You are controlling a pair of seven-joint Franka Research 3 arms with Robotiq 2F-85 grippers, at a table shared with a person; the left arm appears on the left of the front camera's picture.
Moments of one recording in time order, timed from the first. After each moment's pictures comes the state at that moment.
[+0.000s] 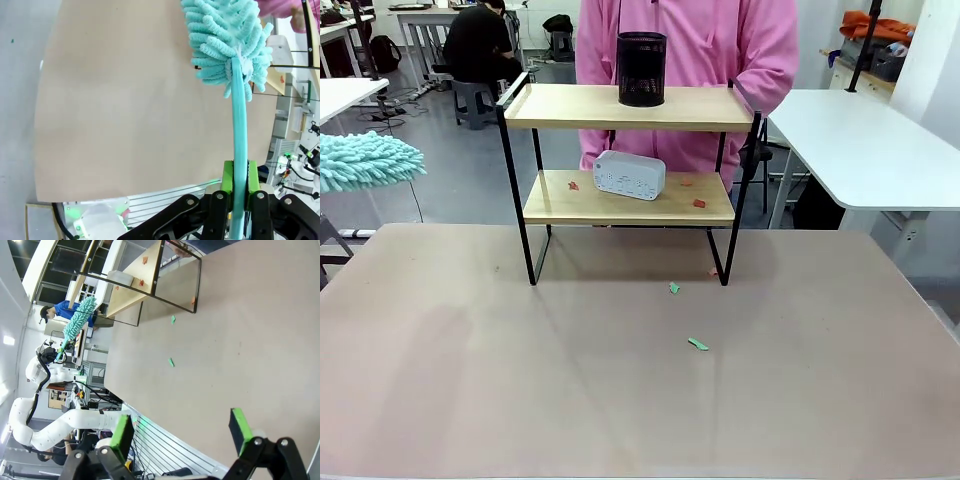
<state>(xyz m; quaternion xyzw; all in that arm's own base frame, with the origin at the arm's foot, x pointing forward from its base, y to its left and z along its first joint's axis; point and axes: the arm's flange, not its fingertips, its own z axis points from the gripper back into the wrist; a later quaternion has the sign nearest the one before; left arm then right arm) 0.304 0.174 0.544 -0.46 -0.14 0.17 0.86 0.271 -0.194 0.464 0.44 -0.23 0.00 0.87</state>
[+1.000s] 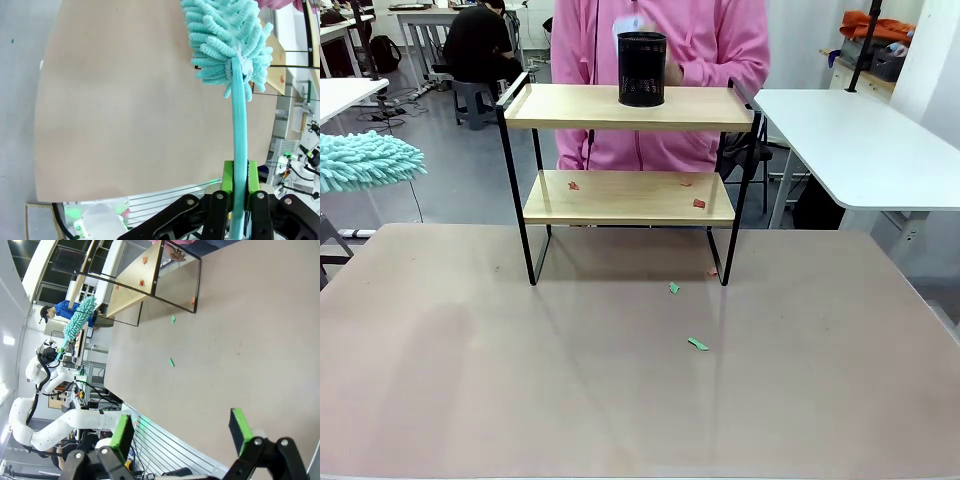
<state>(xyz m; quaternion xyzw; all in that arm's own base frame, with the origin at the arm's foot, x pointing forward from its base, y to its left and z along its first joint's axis) 0.304 0.174 0.544 -0.46 -0.14 0.17 0.86 0.271 -0.194 0.464 0.44 -0.23 0.00 0.87</state>
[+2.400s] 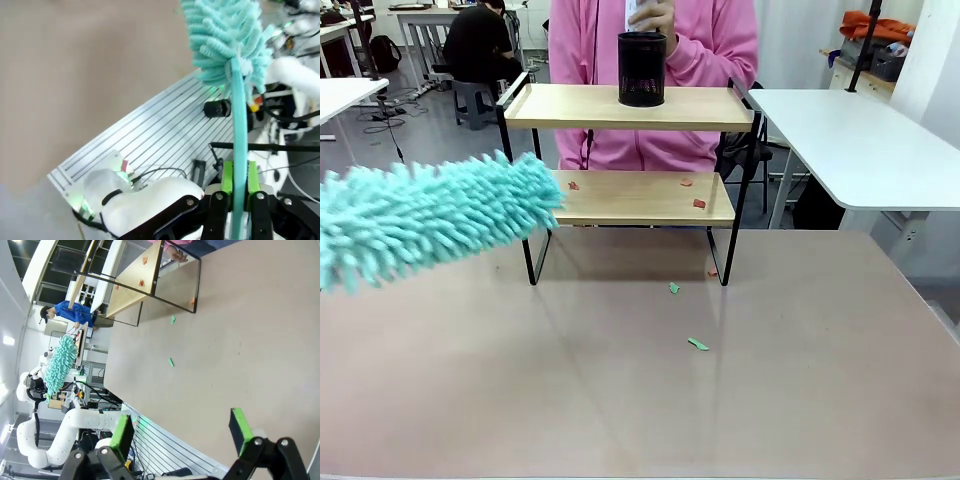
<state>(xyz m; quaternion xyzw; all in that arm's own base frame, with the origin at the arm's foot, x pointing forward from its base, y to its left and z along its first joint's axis) 0.149 0.048 0.576 -0.47 -0.06 -0.17 0.86 0.271 -0.194 0.464 0.44 -0.23 0.00 0.87</state>
